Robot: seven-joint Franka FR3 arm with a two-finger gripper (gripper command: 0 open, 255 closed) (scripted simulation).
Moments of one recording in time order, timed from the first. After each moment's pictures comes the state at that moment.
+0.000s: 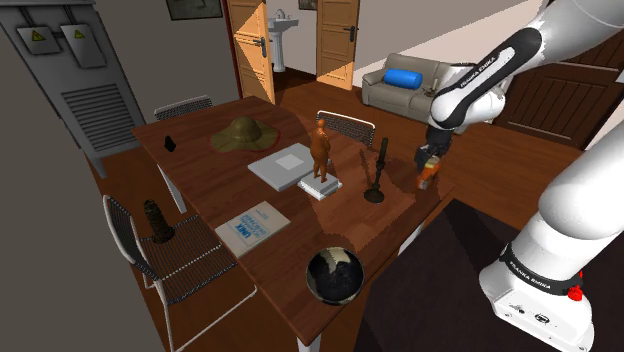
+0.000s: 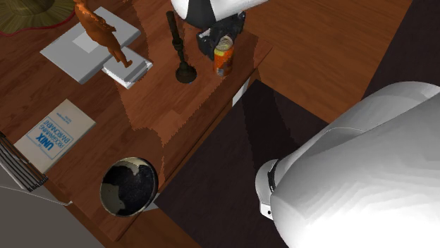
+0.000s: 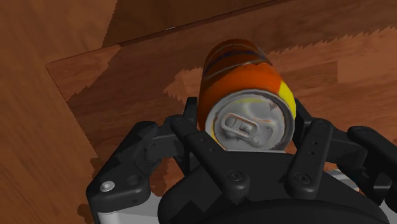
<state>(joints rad) -0.22 -0.15 -0.28 -2.72 -0.09 2.61 -0.20</state>
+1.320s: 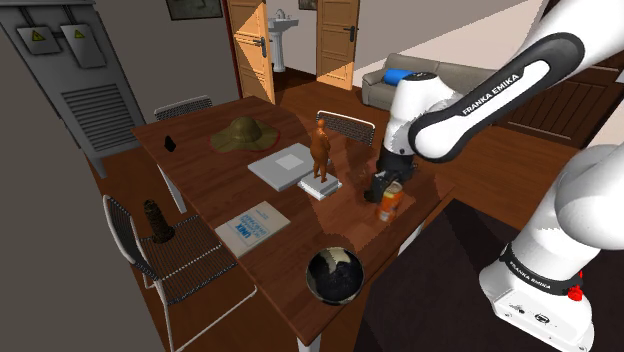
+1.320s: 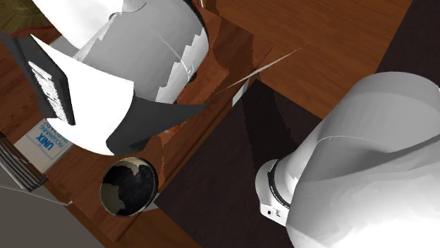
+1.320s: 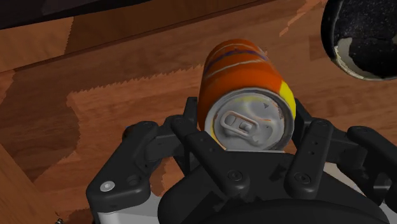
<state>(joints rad) 0.06 -0.32 0.12 -2.85 0.03 2.55 0.37</state>
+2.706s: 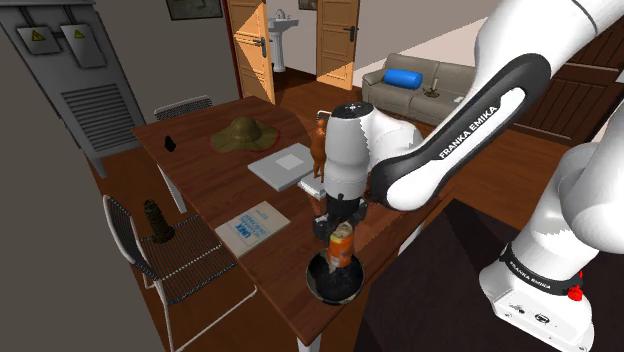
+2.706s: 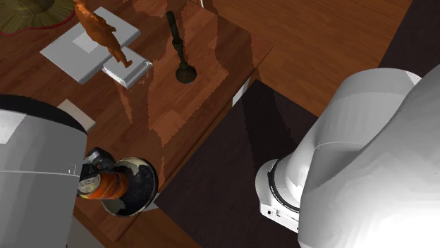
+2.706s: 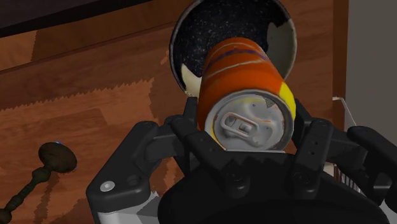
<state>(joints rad) 0.23 -0.03 0.44 -2.57 -0.03 2.56 0.91</state>
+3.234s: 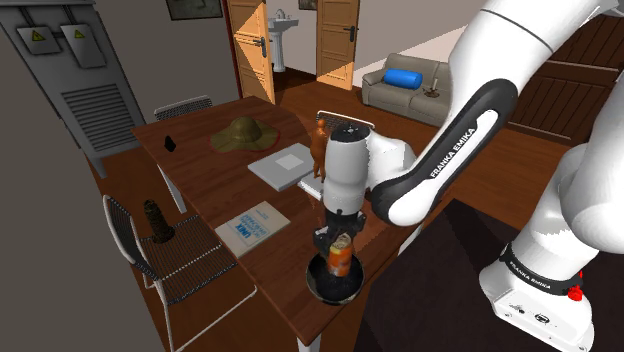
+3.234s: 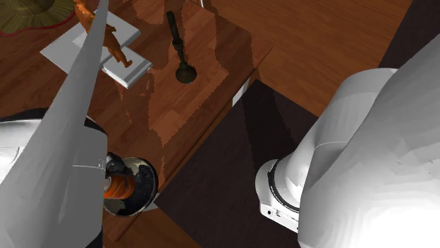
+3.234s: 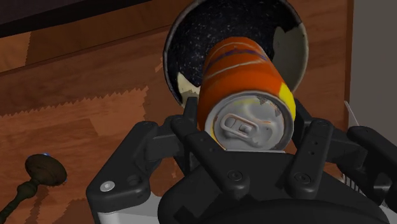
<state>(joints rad) 0.22 0.10 0.42 -2.58 -0.15 2.67 1.00</state>
